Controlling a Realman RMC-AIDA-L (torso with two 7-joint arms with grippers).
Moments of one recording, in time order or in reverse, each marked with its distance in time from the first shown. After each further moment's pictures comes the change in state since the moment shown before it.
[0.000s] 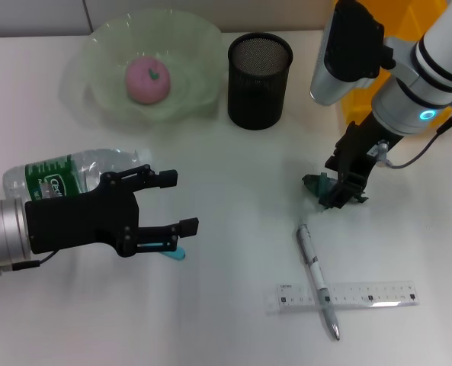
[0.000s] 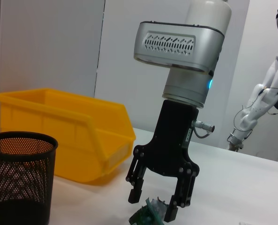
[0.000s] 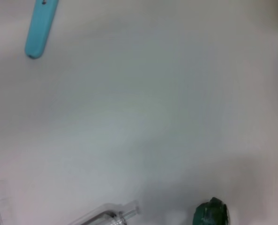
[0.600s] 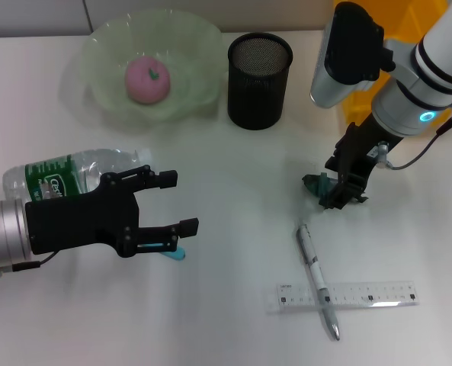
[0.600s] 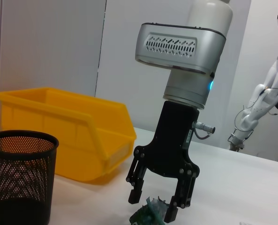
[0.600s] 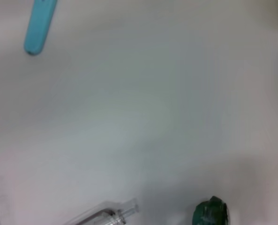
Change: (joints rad) left arm 0.002 -0.001 0.000 0.000 0.000 -0.002 -0.002; right arm -0.003 0.000 -0.005 0.005 0.001 0.011 -0.010
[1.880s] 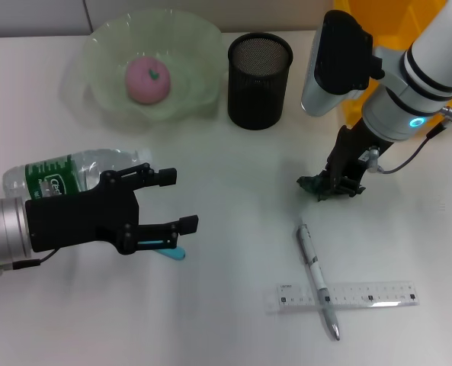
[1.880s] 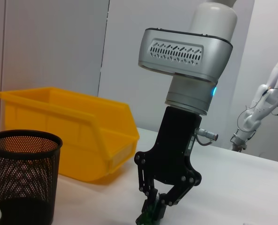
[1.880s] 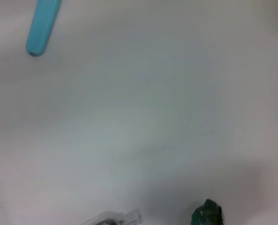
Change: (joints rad) left arm -0.003 0.000 -0.004 0.000 0.000 -0.007 -0.005; right arm -0.002 0.002 -0.062 0.017 0.038 0.044 0.005
